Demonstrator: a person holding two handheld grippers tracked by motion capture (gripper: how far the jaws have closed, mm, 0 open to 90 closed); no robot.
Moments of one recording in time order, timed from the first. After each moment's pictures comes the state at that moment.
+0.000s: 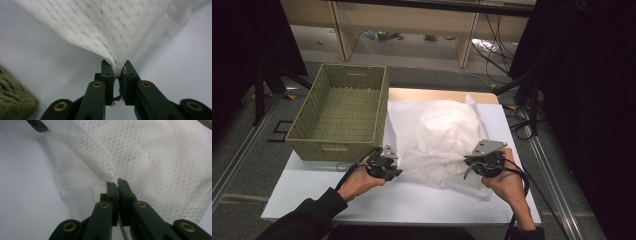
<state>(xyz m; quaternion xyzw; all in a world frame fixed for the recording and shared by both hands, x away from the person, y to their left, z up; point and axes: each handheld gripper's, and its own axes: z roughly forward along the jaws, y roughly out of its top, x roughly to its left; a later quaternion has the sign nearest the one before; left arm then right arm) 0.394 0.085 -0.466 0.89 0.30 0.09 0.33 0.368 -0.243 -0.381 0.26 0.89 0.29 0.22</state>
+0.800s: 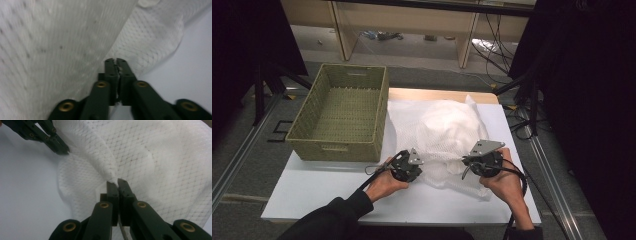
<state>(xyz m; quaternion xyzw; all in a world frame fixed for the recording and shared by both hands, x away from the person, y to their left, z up) 0.397 0.023 -0.476 0.90 0.25 0.12 0.33 0.370 -0.240 -0.383 0.25 0.90 0.29 0.22</state>
